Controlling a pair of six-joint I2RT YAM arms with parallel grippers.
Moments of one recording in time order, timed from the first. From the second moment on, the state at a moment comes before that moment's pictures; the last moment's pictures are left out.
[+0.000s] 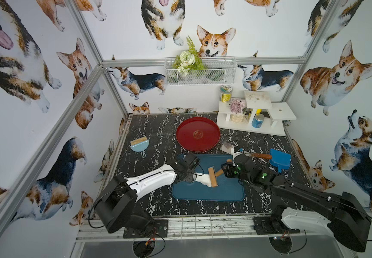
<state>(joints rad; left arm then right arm) -0.75 1.45 0.84 -0.63 -0.26 -0.45 0.75 1.12 0.62 -0.23 0.15 0.77</state>
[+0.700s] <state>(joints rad) -0.75 1.37 0.83 -0.61 -0.25 -0.45 0.77 0.95 0.63 -0.33 0.16 0.71</state>
